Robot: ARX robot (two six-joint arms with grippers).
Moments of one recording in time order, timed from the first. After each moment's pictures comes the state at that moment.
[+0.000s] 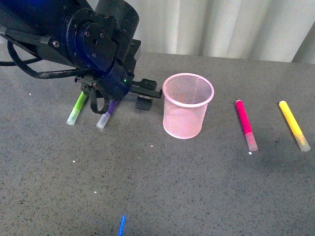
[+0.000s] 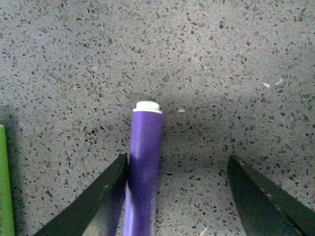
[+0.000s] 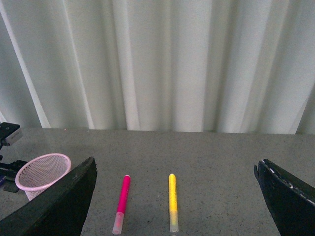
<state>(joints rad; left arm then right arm) -0.33 2.35 1.42 0.05 -0.18 -0.02 0.00 0.00 0.02 0.00 0.00 0.00</state>
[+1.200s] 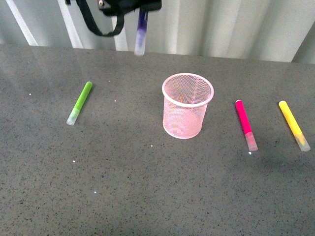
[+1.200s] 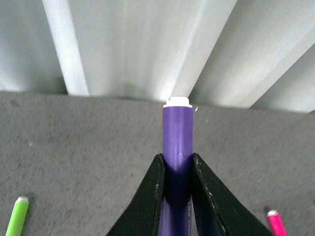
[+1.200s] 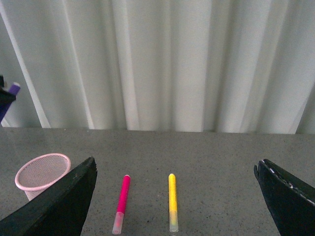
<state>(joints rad) -0.42 1.95 1.25 0.32 -0.21 -0.27 0.00 0.00 0.02 0.00 0.00 0.00</state>
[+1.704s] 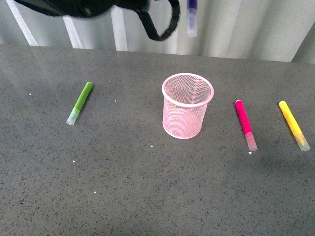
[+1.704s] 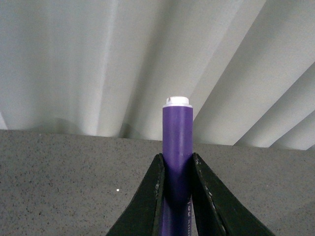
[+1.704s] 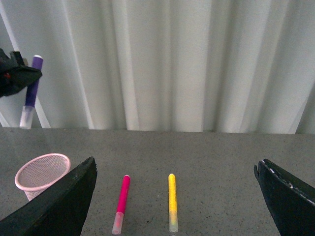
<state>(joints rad) -0.58 2.02 1.19 0.73 -0.30 -0.34 0.00 0.00 0.02 0.00 0.00 0.00</state>
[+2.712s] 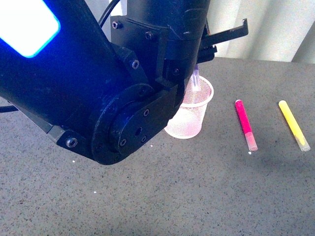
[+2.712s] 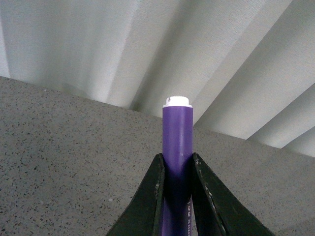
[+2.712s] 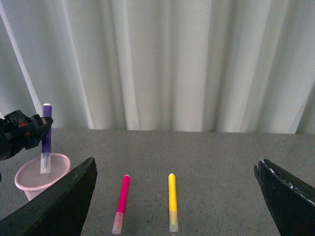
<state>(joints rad) -0.61 2.21 1.09 1.02 -0.38 -0.45 0.00 0.00 0.02 0.00 0.00 0.00</state>
